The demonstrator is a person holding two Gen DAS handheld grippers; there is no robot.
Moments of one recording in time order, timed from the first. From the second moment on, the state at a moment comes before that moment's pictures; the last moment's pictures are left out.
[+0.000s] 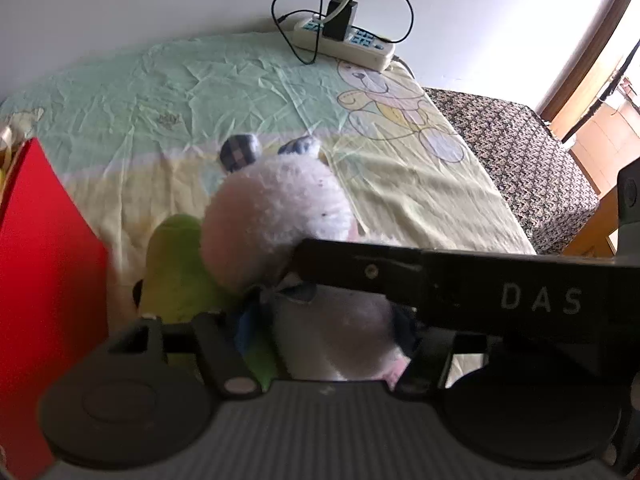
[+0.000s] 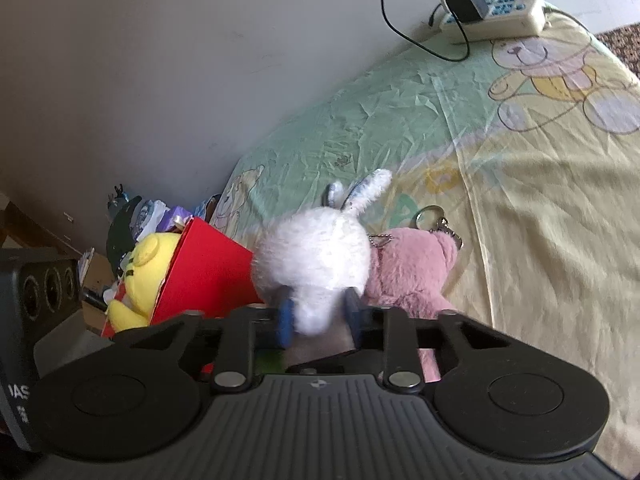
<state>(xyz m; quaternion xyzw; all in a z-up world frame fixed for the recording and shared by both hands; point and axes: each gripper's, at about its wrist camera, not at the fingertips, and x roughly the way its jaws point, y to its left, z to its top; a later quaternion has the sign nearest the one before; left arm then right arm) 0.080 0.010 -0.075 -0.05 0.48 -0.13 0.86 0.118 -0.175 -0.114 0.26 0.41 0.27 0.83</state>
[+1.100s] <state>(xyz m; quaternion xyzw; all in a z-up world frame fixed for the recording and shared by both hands) -0.042 0.021 -0.038 -0.04 0.45 -0.12 0.88 0.013 -0.140 -0.070 0.17 0.40 0.35 0.83</state>
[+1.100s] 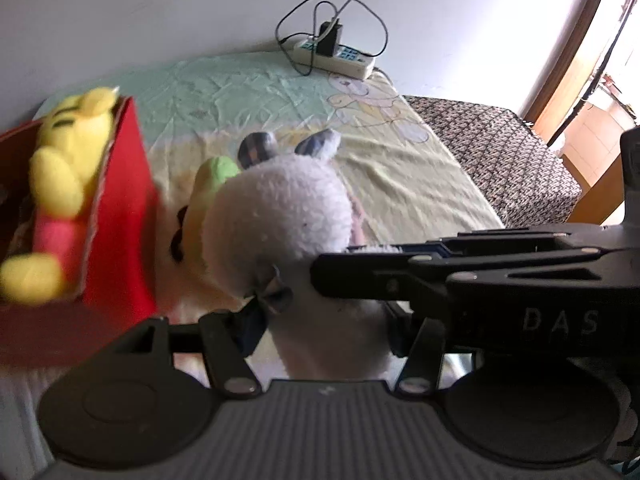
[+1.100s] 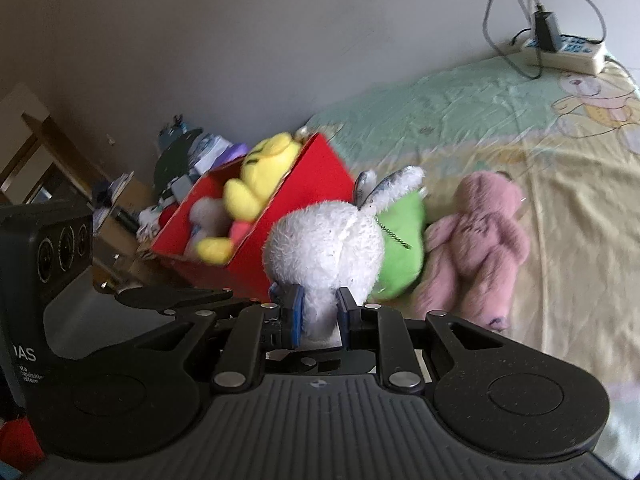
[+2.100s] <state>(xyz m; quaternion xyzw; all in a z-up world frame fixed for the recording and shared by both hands) -0.173 0.170 0.010 -0.07 0.41 0.03 0.91 -0.025 0.034 -0.030 0.11 0.38 0.53 0.75</state>
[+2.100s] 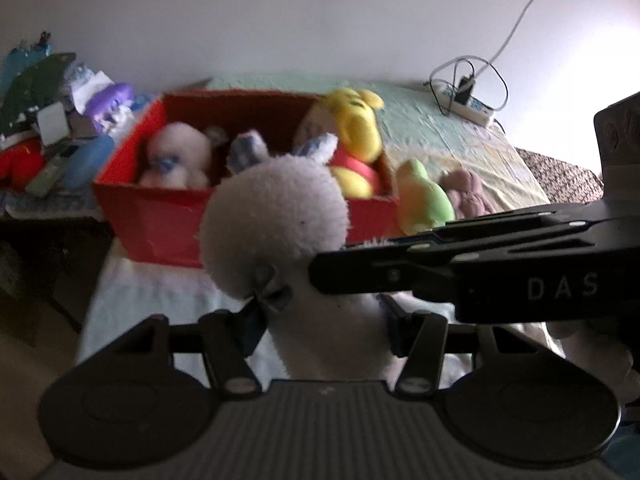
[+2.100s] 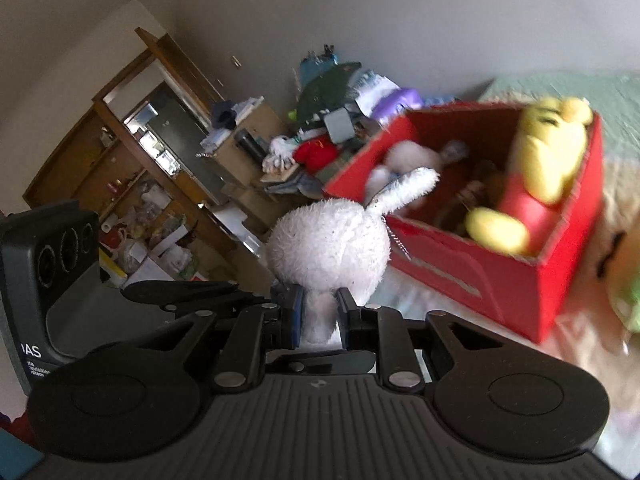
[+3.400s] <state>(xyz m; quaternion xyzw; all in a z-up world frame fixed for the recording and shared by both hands) 0.003 0.272 -0.044 0.00 0.44 -0.14 0.89 0.080 0.092 -0.073 0.13 0.38 0.29 0.87</state>
